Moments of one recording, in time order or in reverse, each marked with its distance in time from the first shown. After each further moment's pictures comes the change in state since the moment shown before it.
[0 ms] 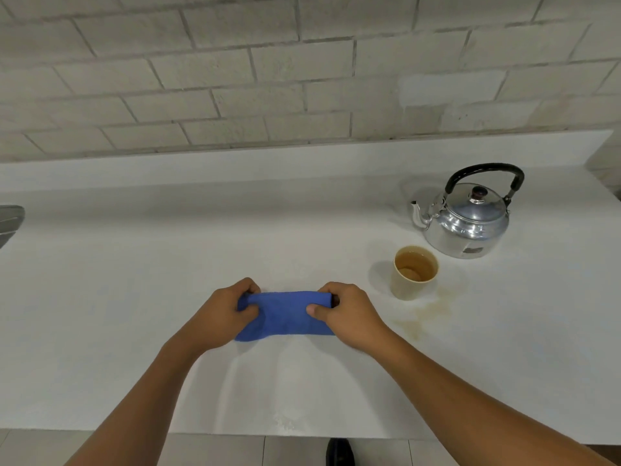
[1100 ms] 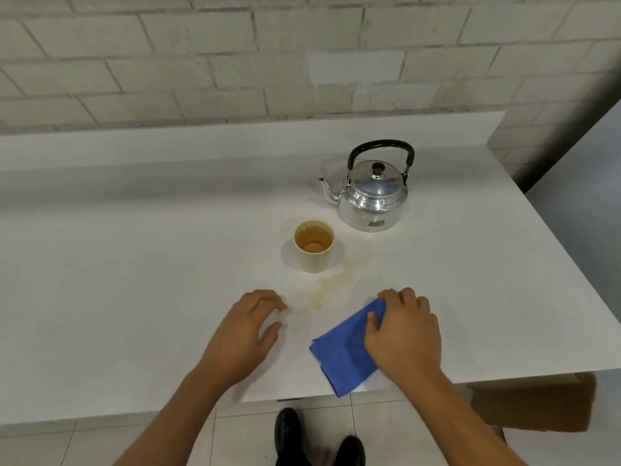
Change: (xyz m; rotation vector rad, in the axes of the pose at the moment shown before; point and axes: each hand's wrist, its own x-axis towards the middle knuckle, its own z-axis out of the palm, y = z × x) left_hand -0.032 0.118 0.175 0.216 0.114 0.332; right_hand -0.131 0.117 -0.146 -0.782 0.464 0.175
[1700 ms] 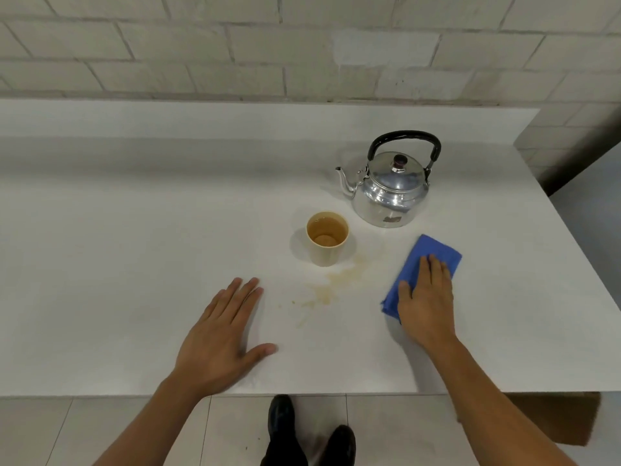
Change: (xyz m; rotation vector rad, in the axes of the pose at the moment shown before) left_hand -0.035 -0.052 0.011 0.332 -0.109 -0.071; right_hand 0.072 0.046 0.039 0.184 -0.012 0.047
